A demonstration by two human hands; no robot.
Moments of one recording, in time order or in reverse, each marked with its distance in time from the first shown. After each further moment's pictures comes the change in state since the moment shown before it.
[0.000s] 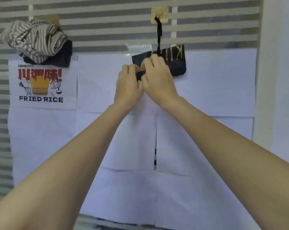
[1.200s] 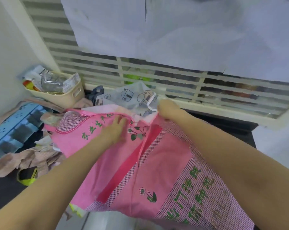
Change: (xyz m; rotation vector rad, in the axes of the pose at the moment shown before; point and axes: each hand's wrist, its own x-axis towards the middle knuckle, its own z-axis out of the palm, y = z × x) left_hand -0.528 -0.212 -0.230 0.575 -1.515 -0.576; right_hand -0.420 -0.258 0.130 0.149 -1.623 0.425
